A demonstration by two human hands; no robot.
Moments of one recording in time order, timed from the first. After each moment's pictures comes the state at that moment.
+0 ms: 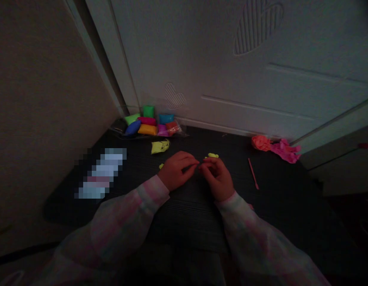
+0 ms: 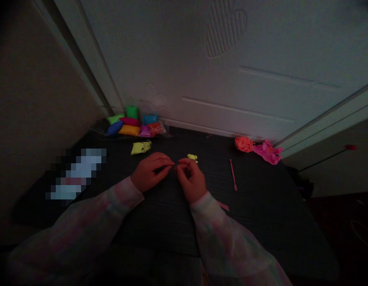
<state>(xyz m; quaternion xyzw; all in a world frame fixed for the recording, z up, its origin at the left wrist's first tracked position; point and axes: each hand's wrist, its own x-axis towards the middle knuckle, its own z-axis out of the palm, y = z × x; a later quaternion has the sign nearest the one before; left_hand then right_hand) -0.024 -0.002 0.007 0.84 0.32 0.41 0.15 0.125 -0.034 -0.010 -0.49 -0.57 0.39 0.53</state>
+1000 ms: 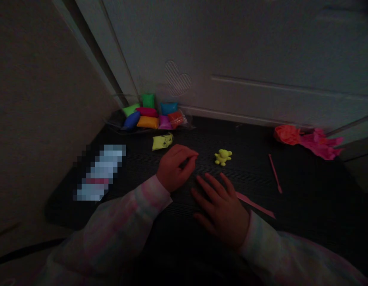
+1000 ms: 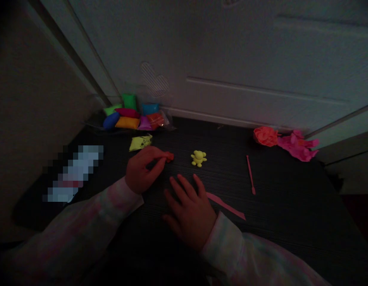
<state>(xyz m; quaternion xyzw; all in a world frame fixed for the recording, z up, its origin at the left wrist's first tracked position) -0.027 0.001 0.004 0.79 0.38 0.46 0.13 0.131 -0.080 -0.008 -0.44 -0.89 0.02 0.11</state>
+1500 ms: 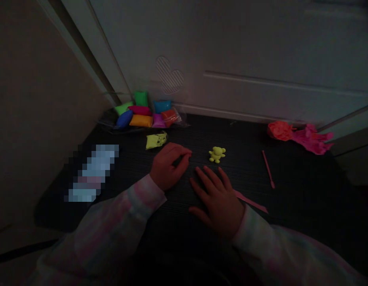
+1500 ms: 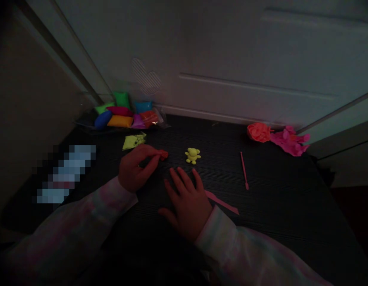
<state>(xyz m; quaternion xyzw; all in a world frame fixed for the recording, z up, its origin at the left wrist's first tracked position) -0.027 0.002 0.003 0.79 0.38 0.45 0.14 0.134 -0.078 -0.005 -0.46 -0.88 0.05 0.09</state>
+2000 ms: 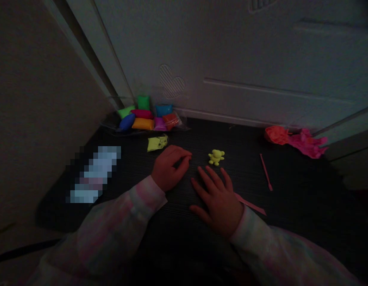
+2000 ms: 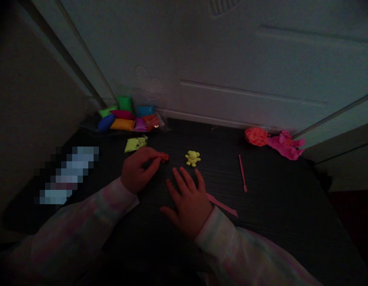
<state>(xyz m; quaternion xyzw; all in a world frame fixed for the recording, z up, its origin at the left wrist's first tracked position) -0.028 0.002 0.003 0.79 0.39 0.45 0.14 0.134 -0.076 -0.002 -0.47 -0.88 0.04 0.08</state>
